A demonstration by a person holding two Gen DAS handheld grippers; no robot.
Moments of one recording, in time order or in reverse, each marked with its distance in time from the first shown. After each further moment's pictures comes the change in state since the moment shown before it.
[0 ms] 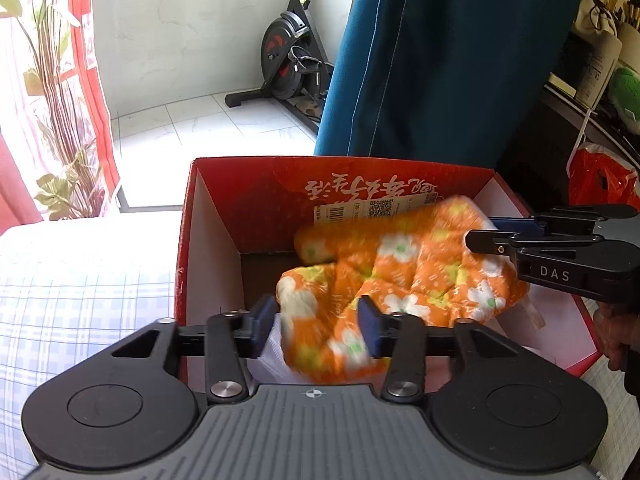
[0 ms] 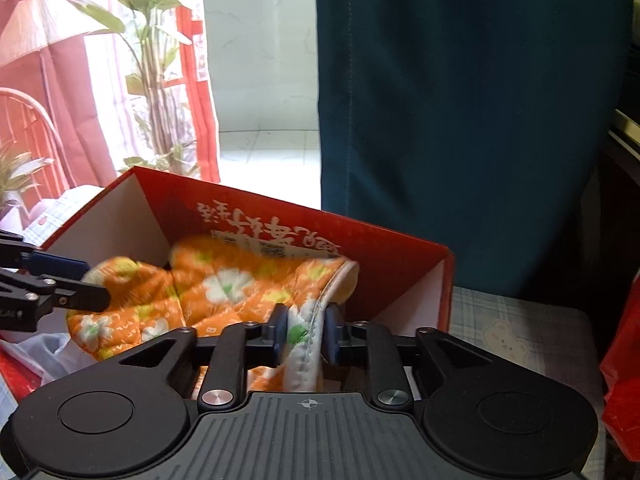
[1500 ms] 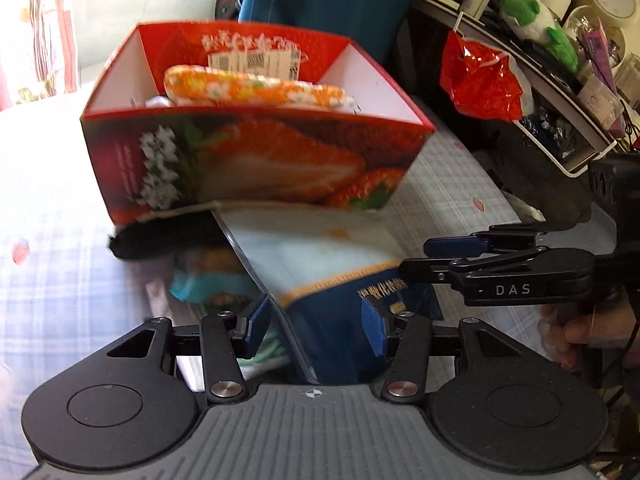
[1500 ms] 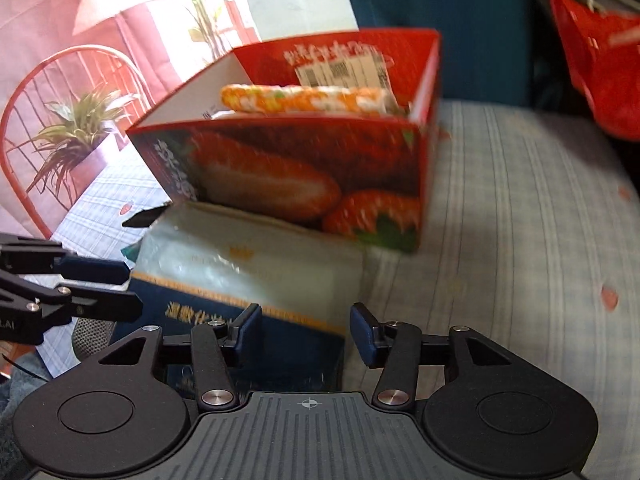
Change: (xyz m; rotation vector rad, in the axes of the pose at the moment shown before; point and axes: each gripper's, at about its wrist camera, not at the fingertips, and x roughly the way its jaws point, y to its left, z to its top) left arm -0.090 -0.094 -0.174 -0.018 0.115 -0.165; right arm -0.126 0.017 -0.187 0.155 0.155 0.235
